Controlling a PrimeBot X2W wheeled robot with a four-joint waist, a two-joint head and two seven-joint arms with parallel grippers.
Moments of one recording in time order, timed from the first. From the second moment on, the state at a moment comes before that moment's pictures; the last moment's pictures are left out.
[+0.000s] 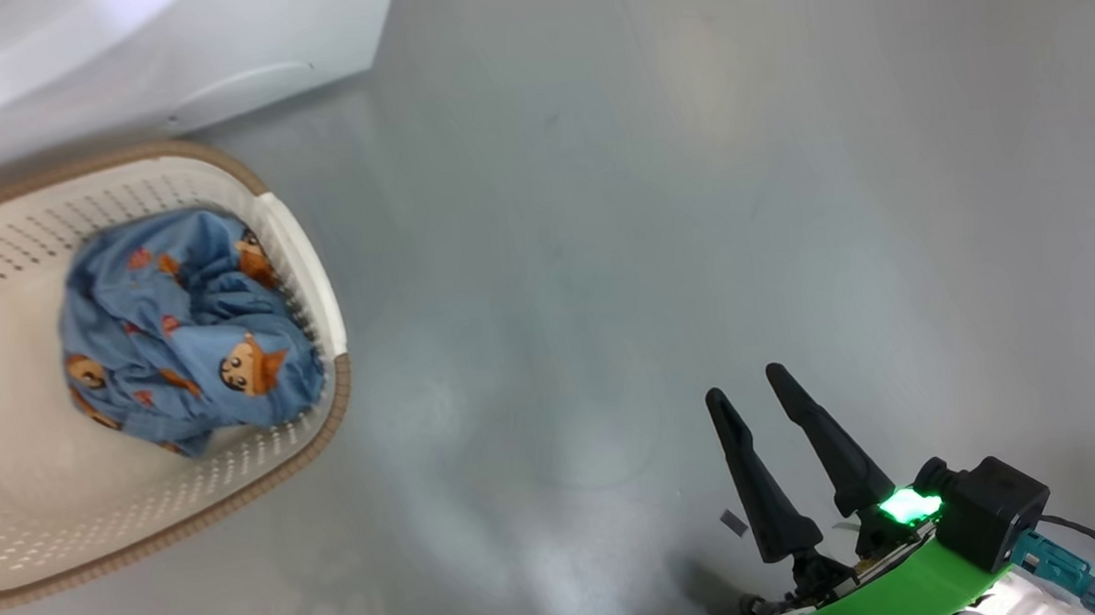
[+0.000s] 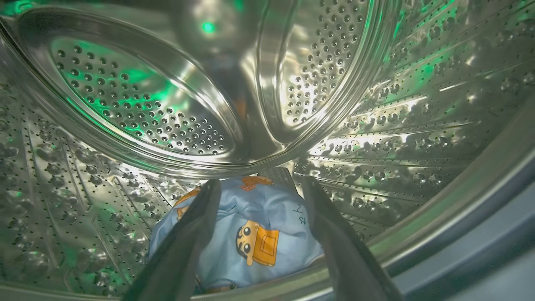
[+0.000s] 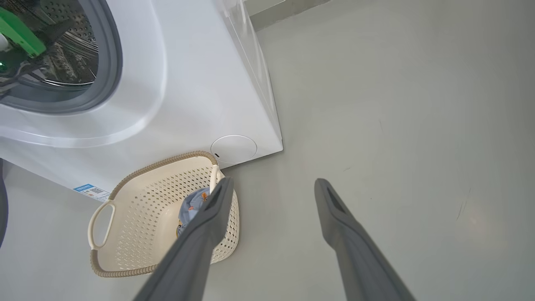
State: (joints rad) left arm -1.46 0.44 -0.29 1.02 -0.26 -0.05 -0.22; right arm -0.05 -0.03 0.28 -0.04 0.45 0.12 -0.26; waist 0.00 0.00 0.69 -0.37
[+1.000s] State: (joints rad) left arm -0.92 0.19 -0.28 0.84 -0.40 -0.09 -0.26; right arm -0.06 -0.04 0.13 0.05 0.35 0.12 -0.26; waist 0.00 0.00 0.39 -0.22
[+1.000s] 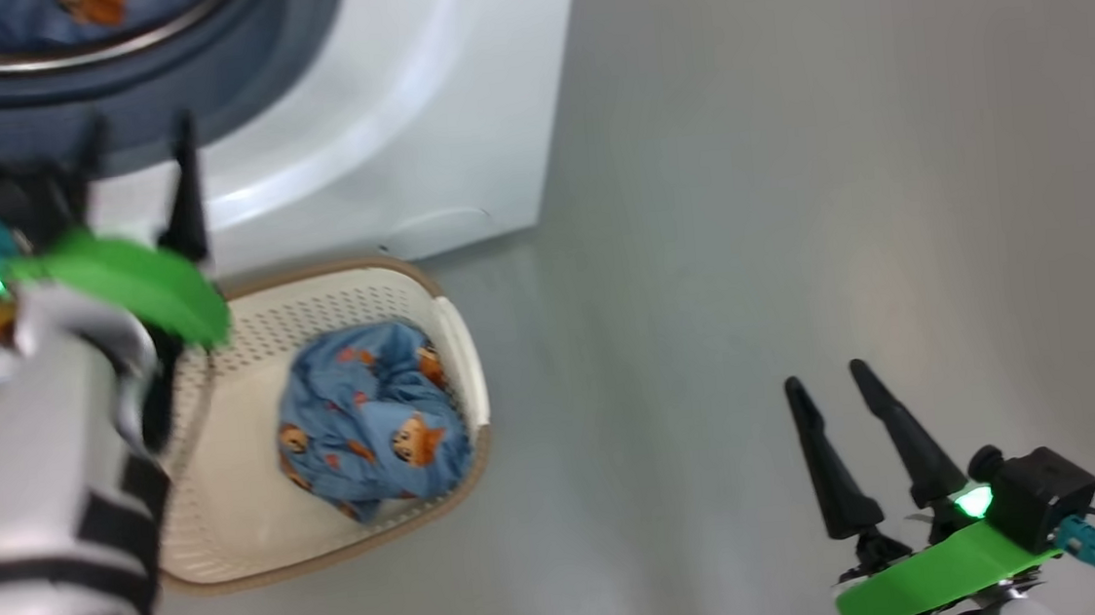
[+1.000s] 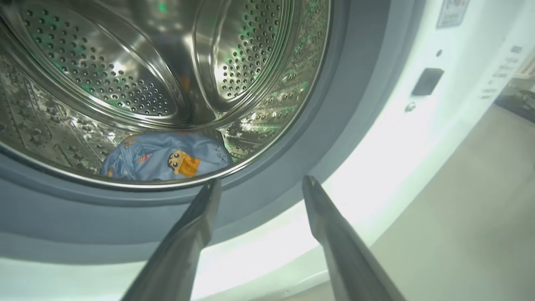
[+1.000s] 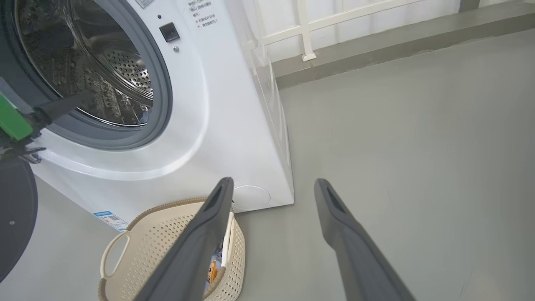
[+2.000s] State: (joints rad) left arm -0.01 0.06 -0.15 0.22 -0.32 -0.04 -0.26; right arm 0.09 -0.04 0.01 0.07 0.26 0.12 -0.26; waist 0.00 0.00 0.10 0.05
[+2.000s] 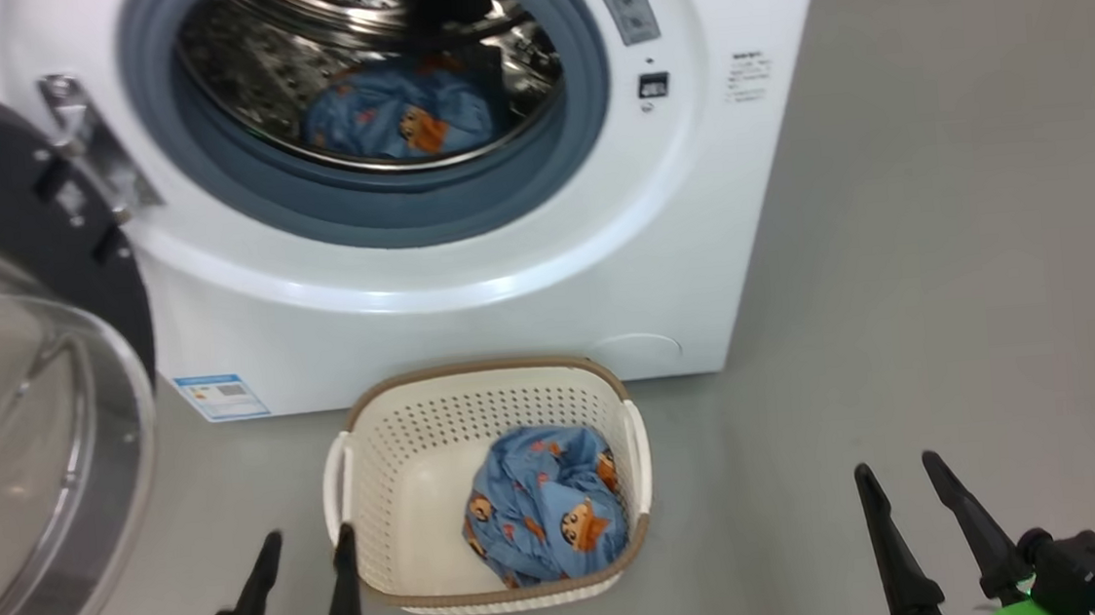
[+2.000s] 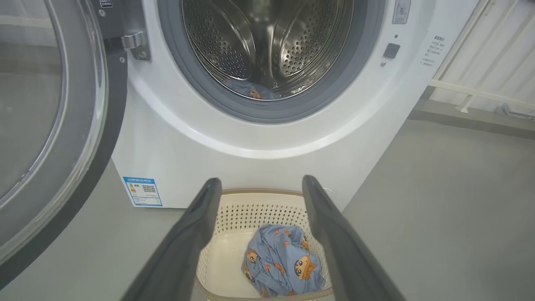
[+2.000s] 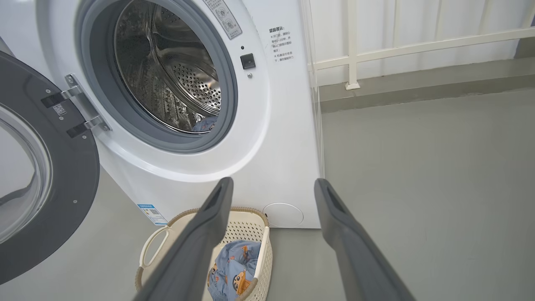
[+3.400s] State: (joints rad) left arm 0.21 0.05 -0.01 0.11 -0.28 -0.01 -0.26; right arm 0.20 -0.04 -0.05 0.03 0.24 0.12 -0.26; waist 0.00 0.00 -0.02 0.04
